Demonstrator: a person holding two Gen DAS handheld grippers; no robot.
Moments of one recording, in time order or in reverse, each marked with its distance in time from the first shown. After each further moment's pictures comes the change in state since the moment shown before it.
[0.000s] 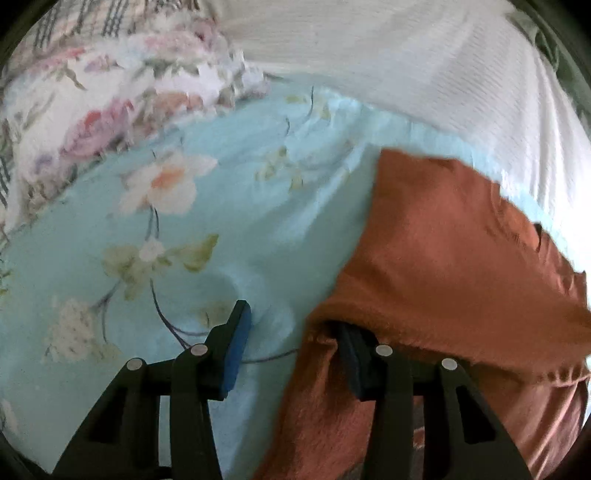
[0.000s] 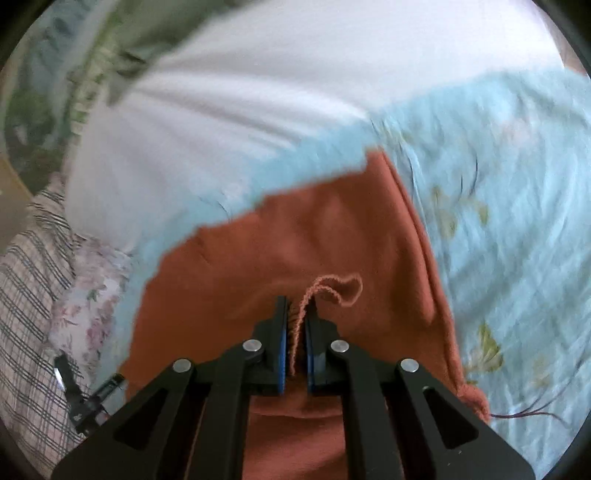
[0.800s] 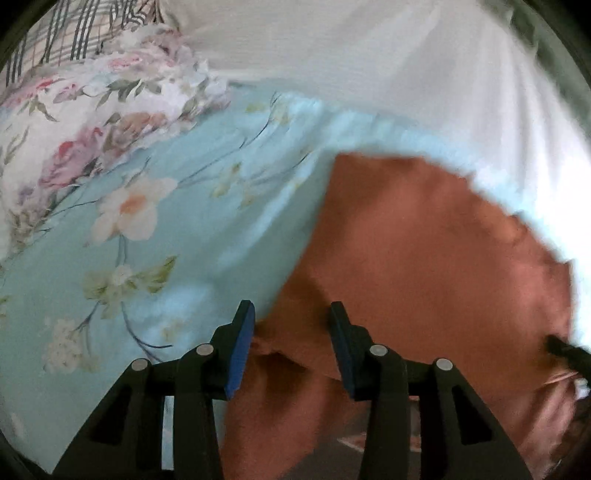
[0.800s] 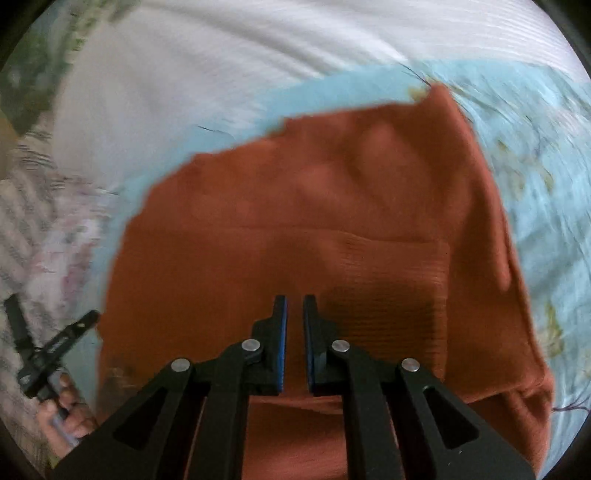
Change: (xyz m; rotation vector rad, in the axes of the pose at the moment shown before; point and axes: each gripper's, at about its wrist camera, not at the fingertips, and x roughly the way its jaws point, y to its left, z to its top) left arm -0.006 -0.036 0.012 0.077 0.032 0.020; right arm 0.073 0.004 -0.025 -0.076 0.235 -0.124
